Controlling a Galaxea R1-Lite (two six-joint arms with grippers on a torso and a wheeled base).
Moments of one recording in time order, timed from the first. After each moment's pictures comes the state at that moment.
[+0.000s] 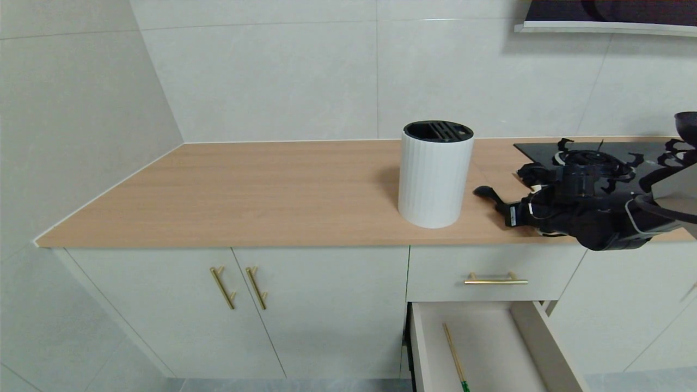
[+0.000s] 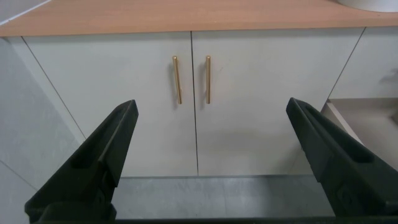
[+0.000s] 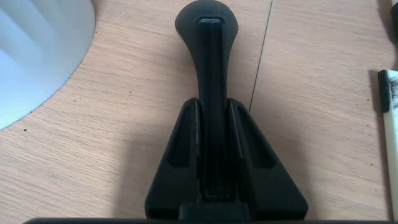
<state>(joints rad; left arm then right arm) 0.00 0.00 0.00 0.00 -0.01 0.01 0.04 2.26 -1.36 -0.54 0.20 -0.12</state>
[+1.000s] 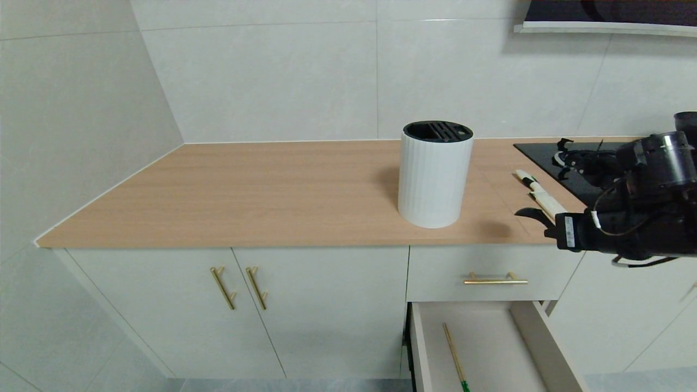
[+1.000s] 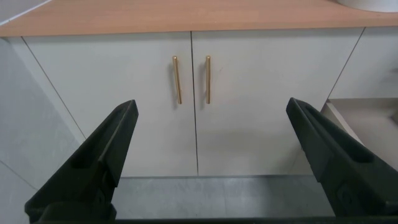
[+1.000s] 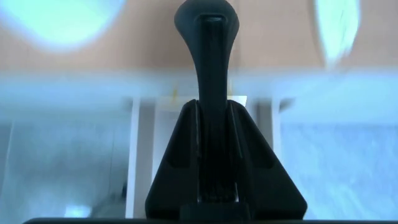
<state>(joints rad) 0.00 0.00 0.00 0.00 -0.01 0.01 0.22 1.60 -0.99 0.02 -0.12 0.17</state>
